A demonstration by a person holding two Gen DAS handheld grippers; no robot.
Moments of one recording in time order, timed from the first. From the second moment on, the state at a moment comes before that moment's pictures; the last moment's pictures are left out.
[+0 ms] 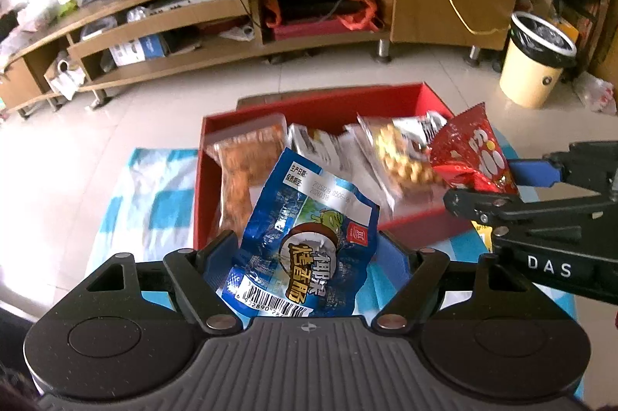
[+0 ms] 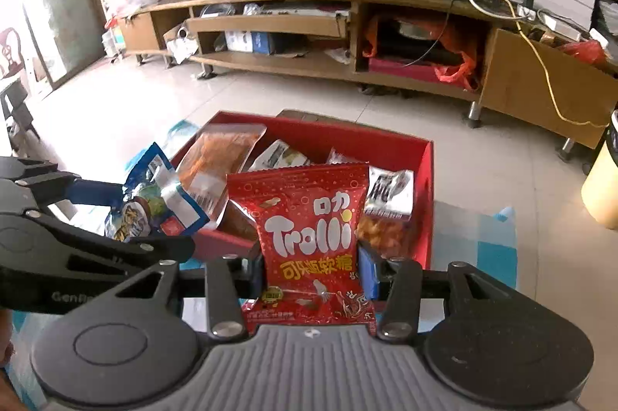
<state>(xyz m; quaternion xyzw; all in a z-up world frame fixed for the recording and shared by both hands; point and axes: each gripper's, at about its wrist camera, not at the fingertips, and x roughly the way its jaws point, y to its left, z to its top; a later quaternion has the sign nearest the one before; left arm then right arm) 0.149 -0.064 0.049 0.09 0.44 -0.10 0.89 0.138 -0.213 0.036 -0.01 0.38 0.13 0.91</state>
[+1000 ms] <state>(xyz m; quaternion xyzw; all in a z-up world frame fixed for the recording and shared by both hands) 0.234 -0.077 0.019 0.08 0.45 -0.05 0.89 0.231 -0.228 0.012 0.03 0.39 0.10 0.91</state>
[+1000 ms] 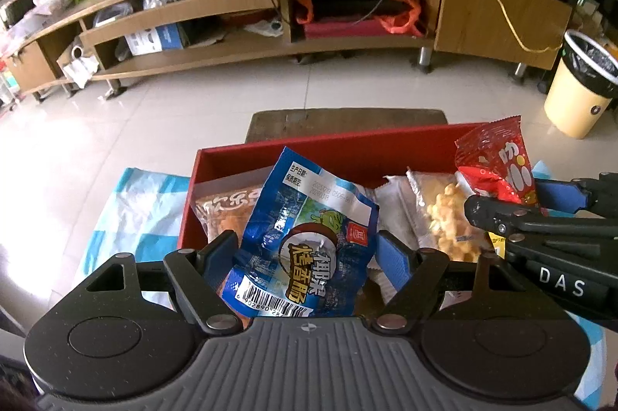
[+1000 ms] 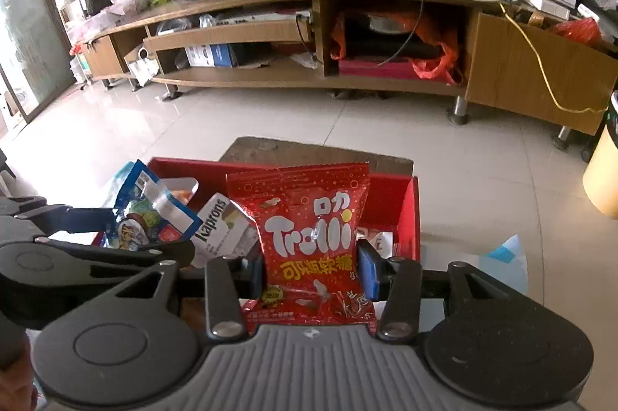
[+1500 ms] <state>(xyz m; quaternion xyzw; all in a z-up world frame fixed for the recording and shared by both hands) 0.236 -0.081 0.008 0.09 0.46 -0.03 0.88 0.236 -0.230 0.001 0.03 0.41 0.08 0.91</state>
